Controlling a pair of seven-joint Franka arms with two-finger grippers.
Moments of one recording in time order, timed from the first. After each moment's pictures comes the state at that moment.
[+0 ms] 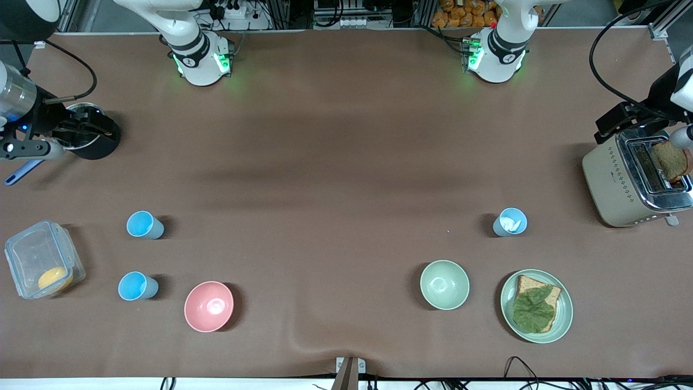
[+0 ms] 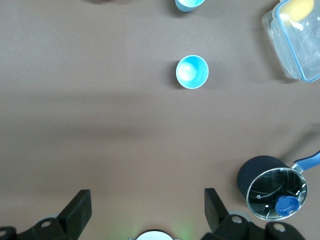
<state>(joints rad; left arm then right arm) 0.07 -0.05 -0.13 -1.59 0.03 1.57 -0.20 -0.06 -0.04 0.08 -1.68 -0.01 1.51 -0.02</state>
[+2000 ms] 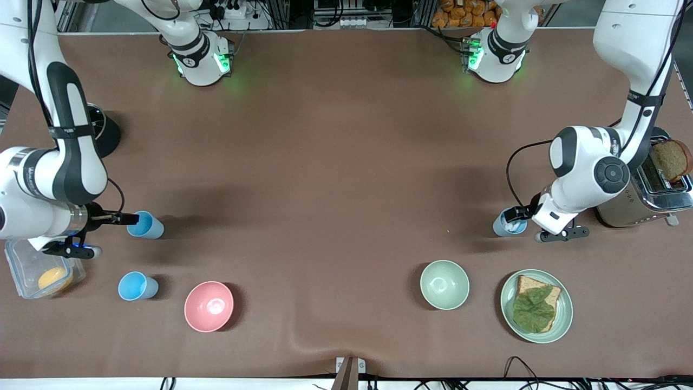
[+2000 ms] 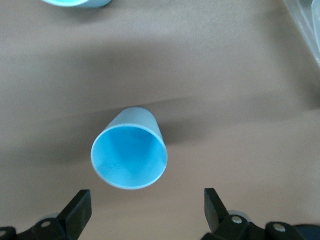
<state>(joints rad) 0.08 0.41 -0.15 -2.03 0.03 2.42 -0.19 -0.11 0.53 -0.07 -1.64 0.00 1.91 -0.02</state>
